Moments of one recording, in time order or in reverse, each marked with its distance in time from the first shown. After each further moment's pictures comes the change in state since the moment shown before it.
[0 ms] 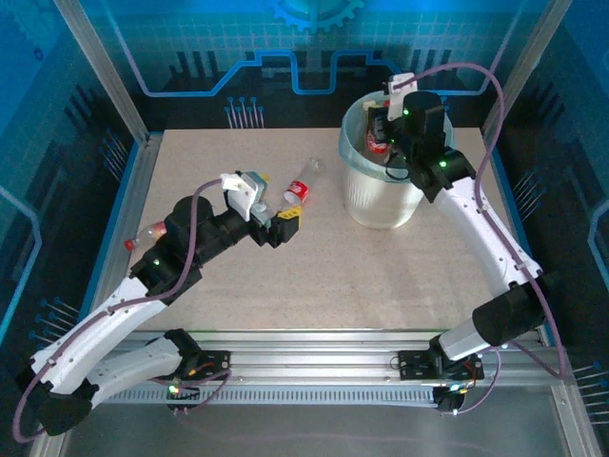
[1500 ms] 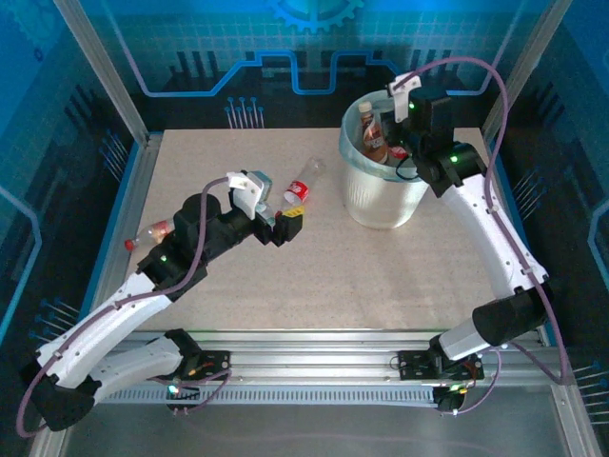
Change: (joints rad) left arm 0.000 0.039 -0.002 0.000 -0.018 -0.012; right arm -0.010 -0.006 0.109 -0.245 0.101 -0.166
